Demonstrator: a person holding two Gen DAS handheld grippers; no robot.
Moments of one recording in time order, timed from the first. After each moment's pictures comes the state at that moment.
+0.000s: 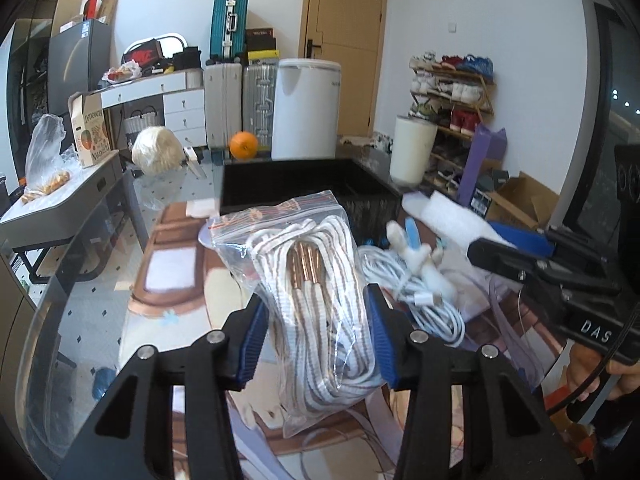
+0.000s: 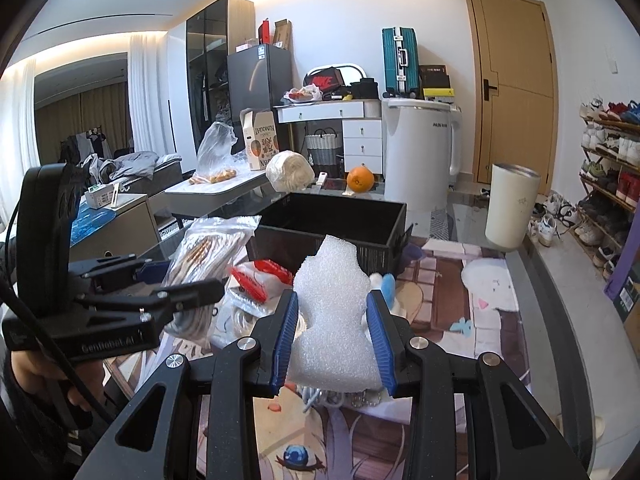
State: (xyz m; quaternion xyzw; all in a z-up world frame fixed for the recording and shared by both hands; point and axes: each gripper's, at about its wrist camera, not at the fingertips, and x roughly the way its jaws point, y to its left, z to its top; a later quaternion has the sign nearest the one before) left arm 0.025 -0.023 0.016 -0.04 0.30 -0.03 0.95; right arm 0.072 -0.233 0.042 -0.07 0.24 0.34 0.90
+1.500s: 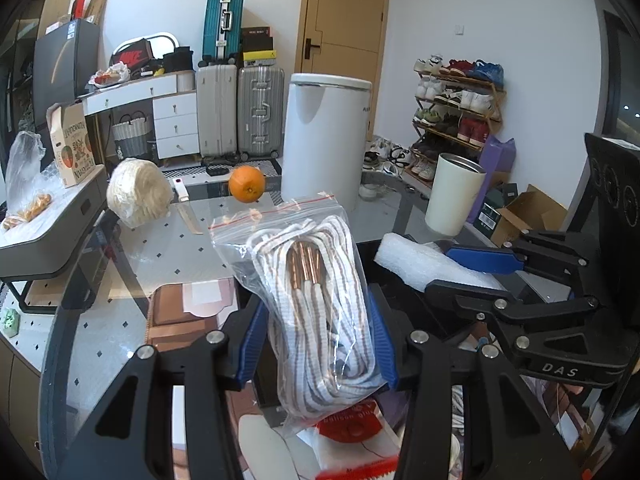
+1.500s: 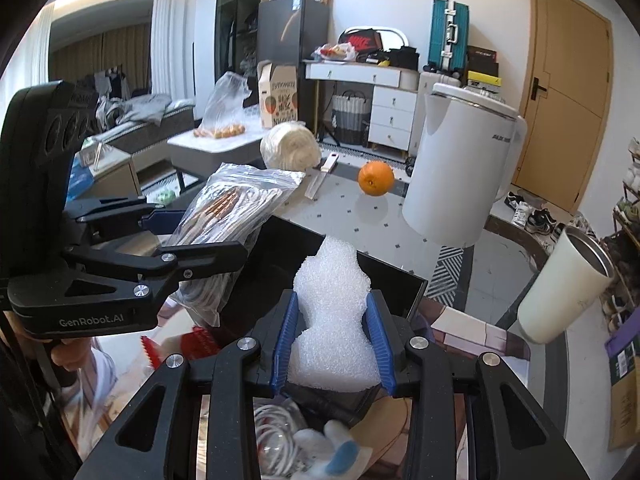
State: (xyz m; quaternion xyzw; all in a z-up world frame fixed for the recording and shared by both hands) left arm 0.146 0.023 0.051 -0.04 0.29 -0.04 0.95; right arm 0.220 -0.142 0.059 -0.18 0.29 0.38 0.86
